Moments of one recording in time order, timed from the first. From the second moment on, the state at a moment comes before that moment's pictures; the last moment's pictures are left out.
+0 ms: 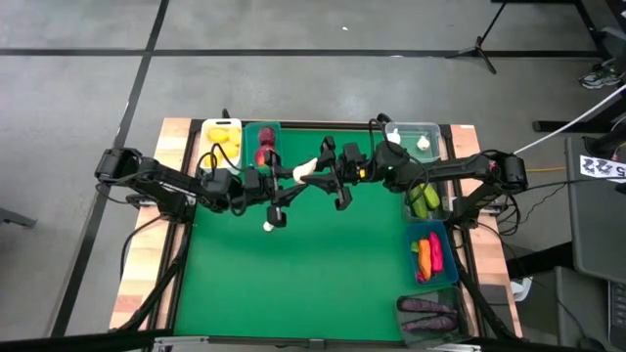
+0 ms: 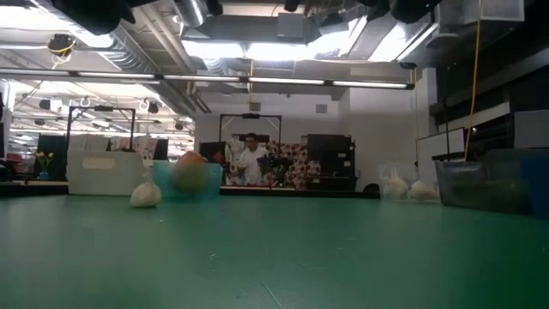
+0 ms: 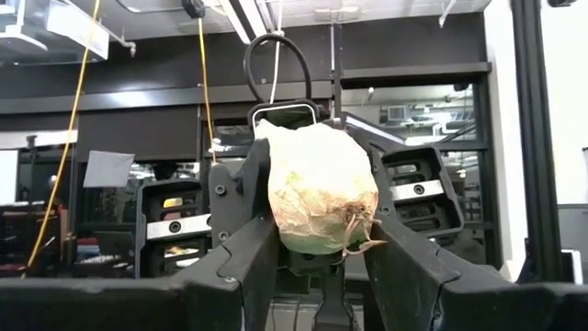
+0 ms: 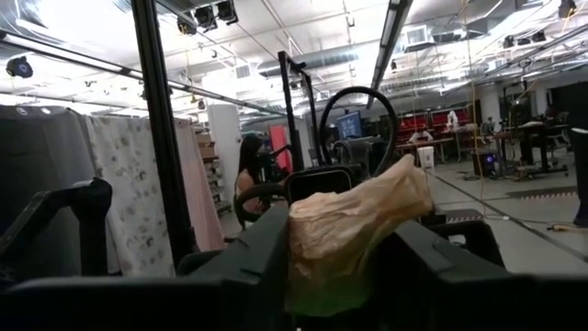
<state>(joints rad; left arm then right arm) -0.09 1.41 0.66 1.21 -0.24 0.13 -0.07 1.60 1.11 0.86 -0.28 0.24</state>
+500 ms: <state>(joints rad) -0.08 1.39 0.66 0.87 -0.54 0.05 -0.10 1.57 1.11 0.83 -0.26 0.24</state>
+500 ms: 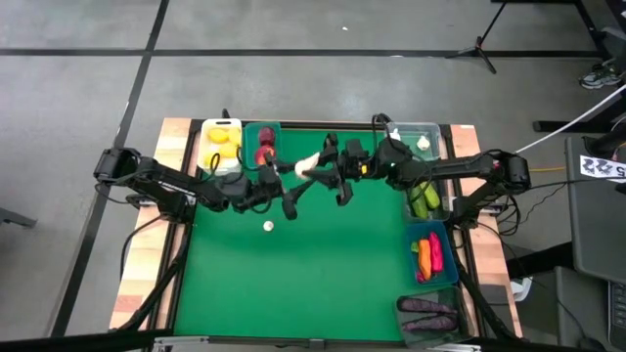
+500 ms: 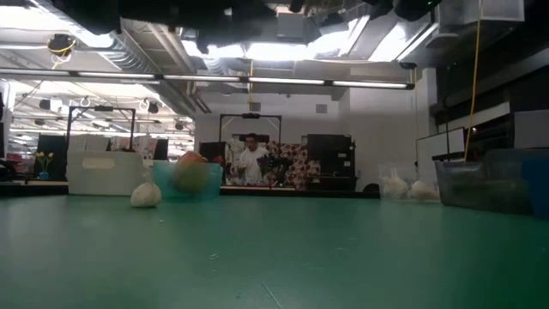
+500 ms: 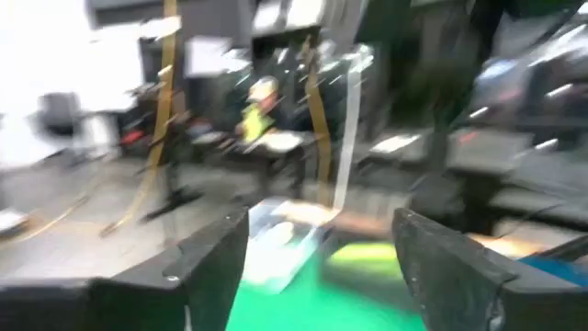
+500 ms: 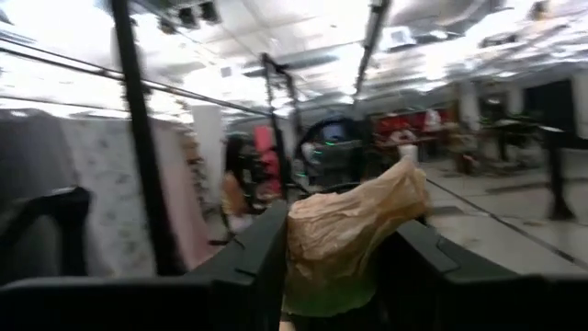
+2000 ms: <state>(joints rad) -0.09 1.39 0.66 0.37 -0.58 -0.33 -0.85 1.16 0.83 -0.58 0.26 0.34</state>
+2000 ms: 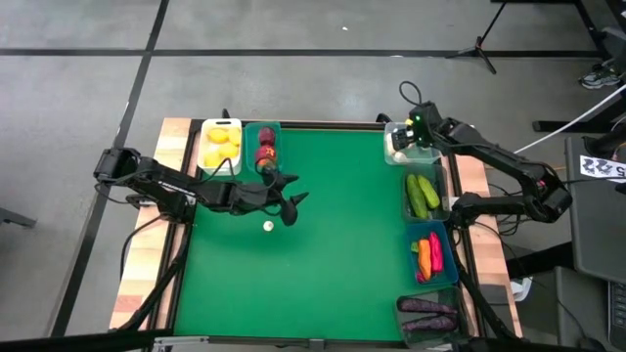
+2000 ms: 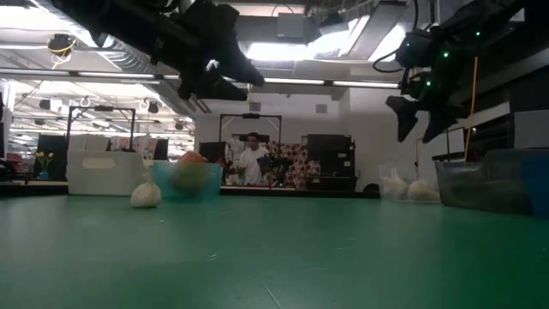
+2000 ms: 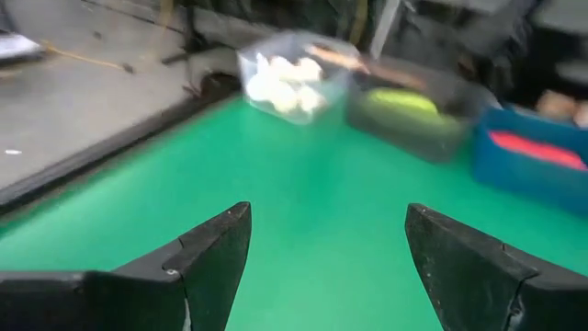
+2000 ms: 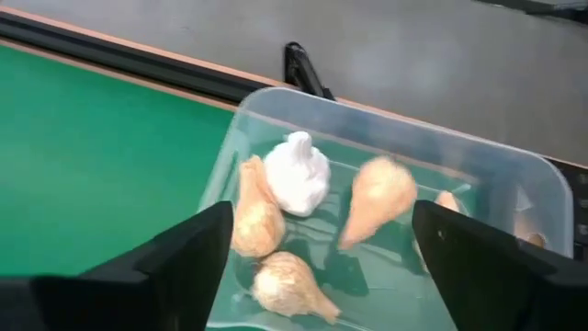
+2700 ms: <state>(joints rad) -0.55 1.40 0.45 0.15 -0.94 -0.70 -0.84 1.16 0.87 -0.62 0.14 0.33</state>
